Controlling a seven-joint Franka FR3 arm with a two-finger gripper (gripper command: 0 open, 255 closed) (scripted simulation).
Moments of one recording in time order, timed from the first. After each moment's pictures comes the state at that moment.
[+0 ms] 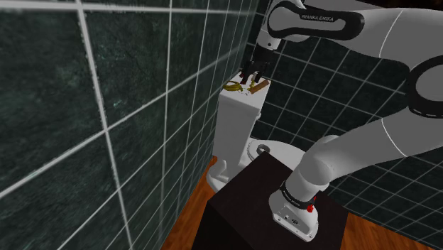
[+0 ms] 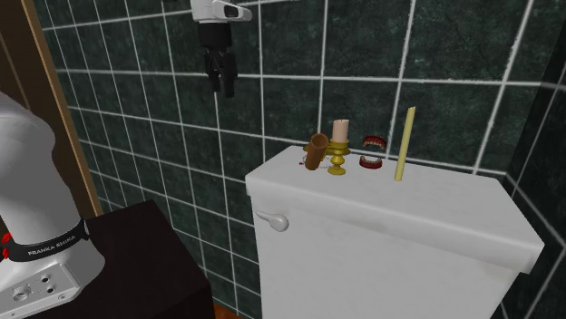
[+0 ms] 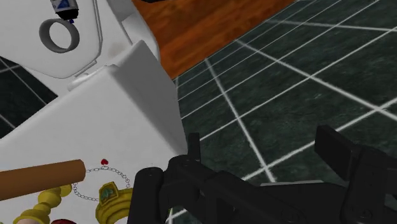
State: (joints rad) arm -0.08 -0.49 -0.12 -2.23 0.00 1.80 -0.07
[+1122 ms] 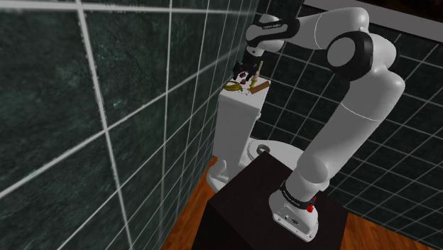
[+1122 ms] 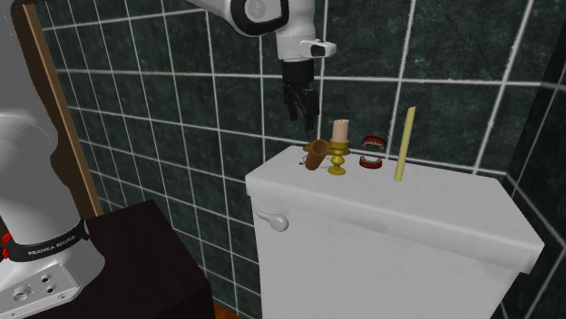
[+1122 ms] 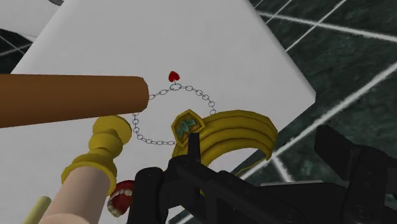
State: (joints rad) arm -0.17 0.04 -0.27 -1.91 0.11 2.06 -0.16
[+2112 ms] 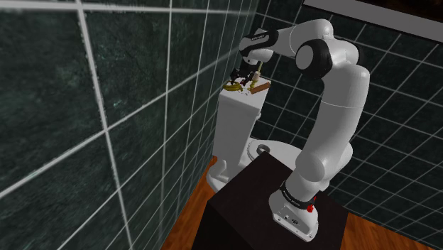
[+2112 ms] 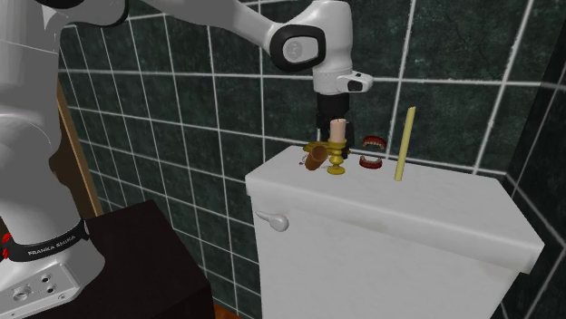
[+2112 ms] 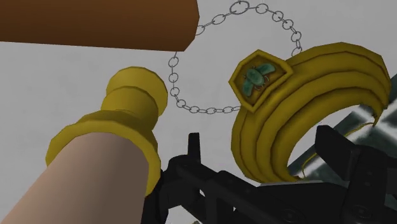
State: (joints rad) arm -0.24 0.32 -0.30 -1.72 0.23 2.17 -0.22
